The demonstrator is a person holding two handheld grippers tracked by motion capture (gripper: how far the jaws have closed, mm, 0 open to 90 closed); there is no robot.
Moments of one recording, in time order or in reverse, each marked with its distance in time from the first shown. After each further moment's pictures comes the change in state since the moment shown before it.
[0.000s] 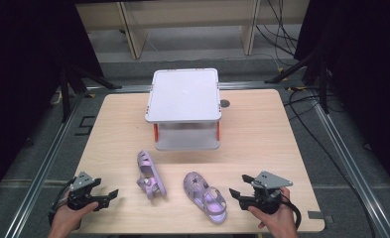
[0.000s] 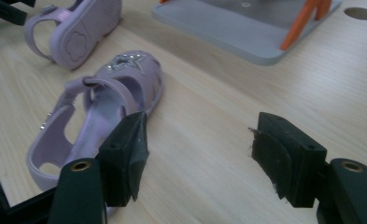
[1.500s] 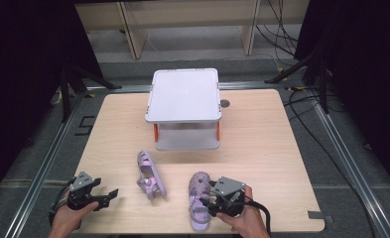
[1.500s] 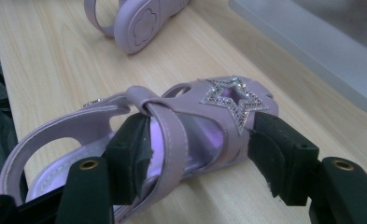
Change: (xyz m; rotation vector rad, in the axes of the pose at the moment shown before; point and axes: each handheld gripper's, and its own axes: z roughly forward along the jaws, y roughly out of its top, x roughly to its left) left arm -0.002 0.000 0.001 -0.008 0.003 -0.013; right arm 0.057 0.021 0.055 0.107 0.094 -0.217
